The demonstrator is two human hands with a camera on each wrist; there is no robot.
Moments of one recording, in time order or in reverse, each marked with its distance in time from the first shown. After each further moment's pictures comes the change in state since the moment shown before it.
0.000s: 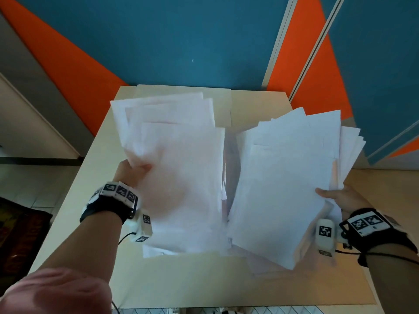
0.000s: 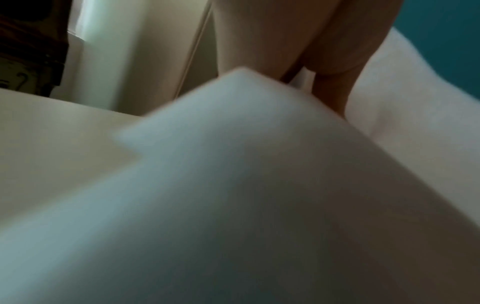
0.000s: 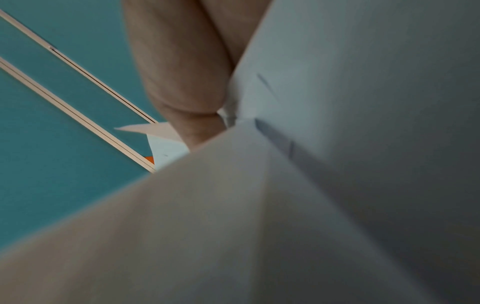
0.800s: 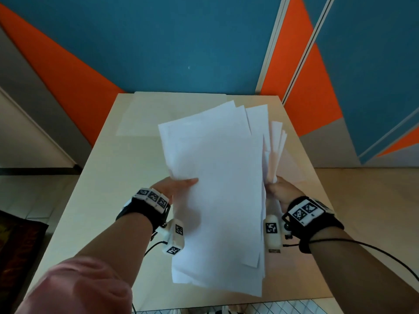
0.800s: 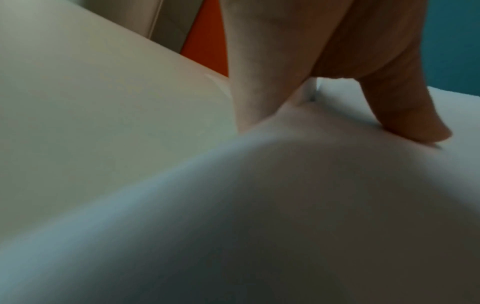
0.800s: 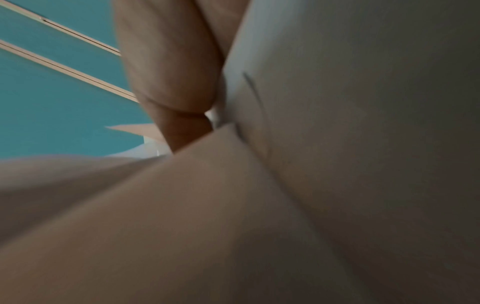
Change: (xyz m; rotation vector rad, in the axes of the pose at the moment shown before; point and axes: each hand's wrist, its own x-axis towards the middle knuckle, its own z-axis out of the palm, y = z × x) left_hand -0.023 -0.005 0.051 -0.282 -0.721 -0.178; right_hand -0.066 -0.048 0.143 0.048 -0.279 -0.133
